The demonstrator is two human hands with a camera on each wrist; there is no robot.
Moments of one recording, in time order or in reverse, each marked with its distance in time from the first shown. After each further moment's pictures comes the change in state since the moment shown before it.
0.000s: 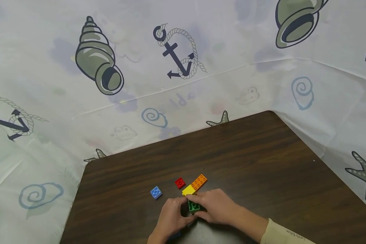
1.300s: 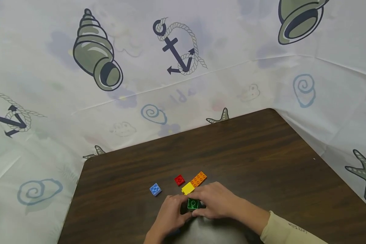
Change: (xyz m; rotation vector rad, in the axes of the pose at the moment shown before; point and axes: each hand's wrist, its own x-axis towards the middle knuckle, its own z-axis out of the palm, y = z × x) left_hand 0.002 0.000 -0.006 0.053 -0.124 0.015; right_hand 0.009 0.002 -0.020 0.061 -0.092 -0.016
